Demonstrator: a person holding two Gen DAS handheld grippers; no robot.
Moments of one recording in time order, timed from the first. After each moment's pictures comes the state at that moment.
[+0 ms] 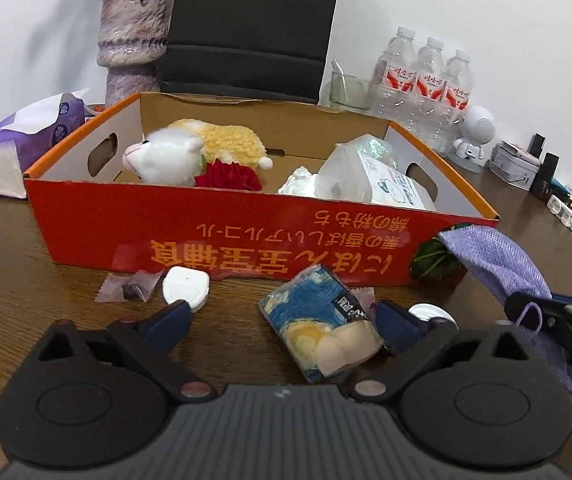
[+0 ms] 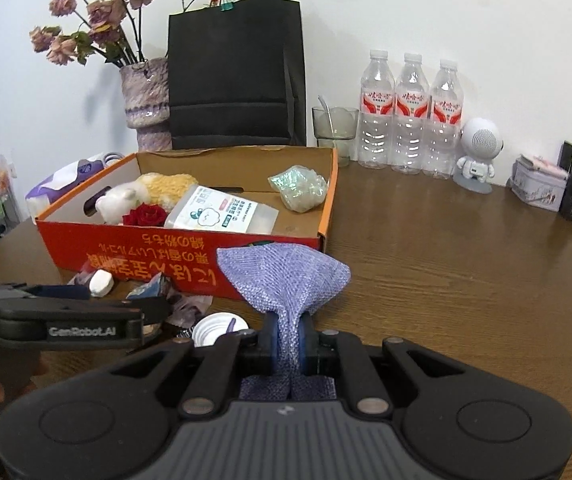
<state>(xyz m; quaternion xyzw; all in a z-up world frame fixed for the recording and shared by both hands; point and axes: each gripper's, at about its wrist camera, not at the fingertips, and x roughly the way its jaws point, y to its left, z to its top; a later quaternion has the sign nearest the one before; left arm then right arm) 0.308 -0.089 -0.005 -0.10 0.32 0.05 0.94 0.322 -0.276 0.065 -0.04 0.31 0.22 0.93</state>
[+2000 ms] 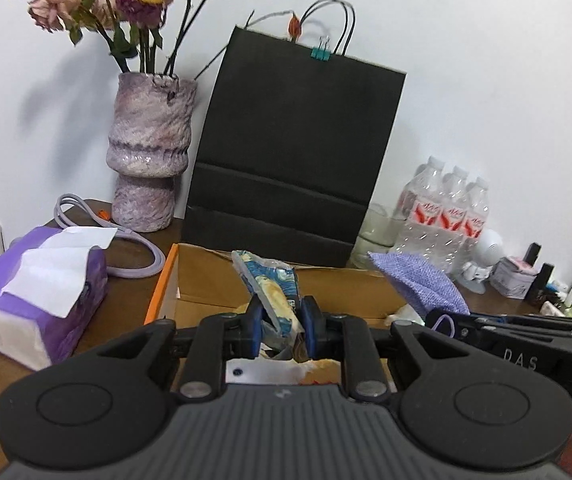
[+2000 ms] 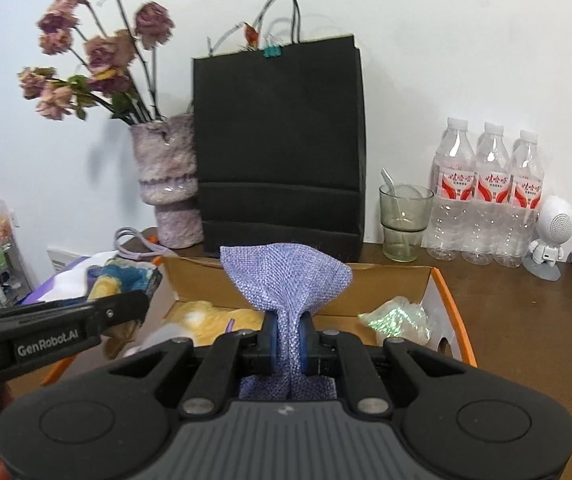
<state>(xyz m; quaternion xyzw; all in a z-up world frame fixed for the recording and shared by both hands) 0.373 0.034 0.066 -0.12 0.21 0.02 0.97 0.420 -0.137 0.112 -0.01 0.26 0.22 0.94</state>
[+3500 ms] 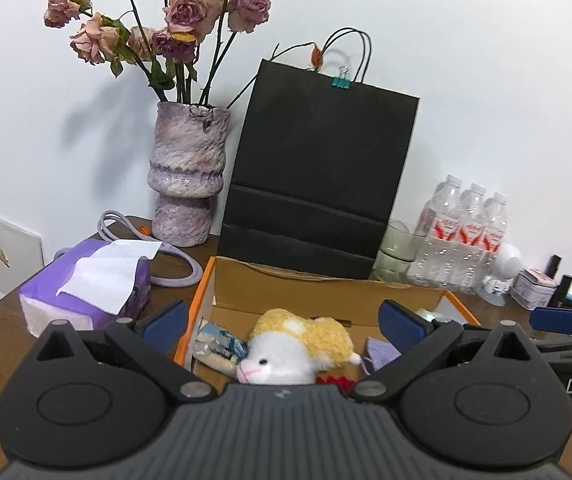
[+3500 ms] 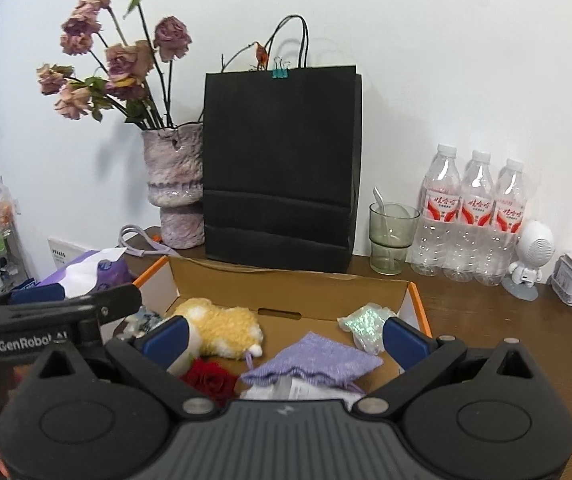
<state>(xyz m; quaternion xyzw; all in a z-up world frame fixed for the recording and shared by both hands) 0.322 0.022 0.088 -0.11 0.18 0.07 0.97 0.371 -0.159 0.141 -0.05 0.23 0.22 0.94</state>
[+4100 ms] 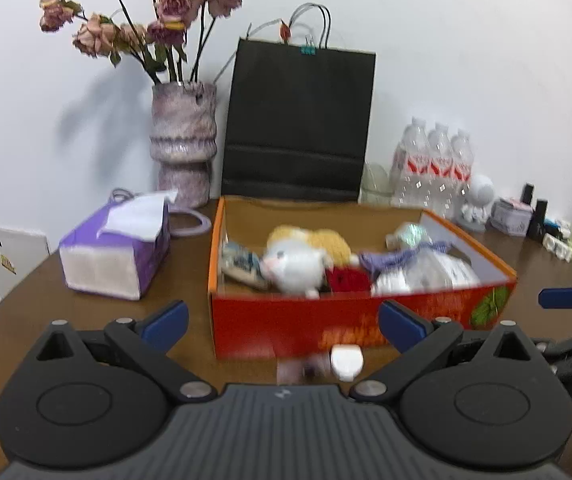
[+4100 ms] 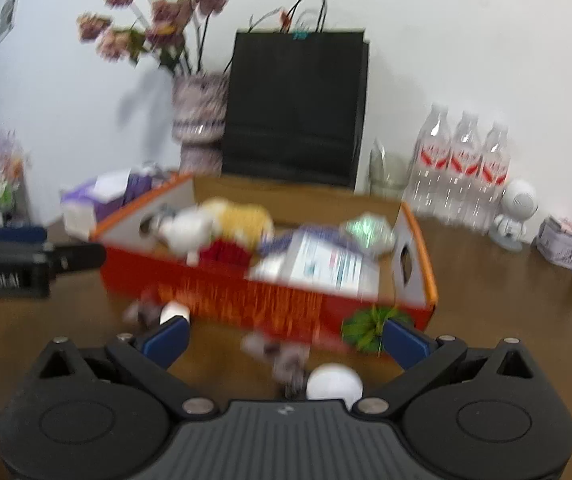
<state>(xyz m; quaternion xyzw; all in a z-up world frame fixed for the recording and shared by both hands) 0.238 0.020 0.046 -0.05 0.22 0.04 0.97 0.285 -0.187 0.079 -0.09 0.27 0.23 0.93</state>
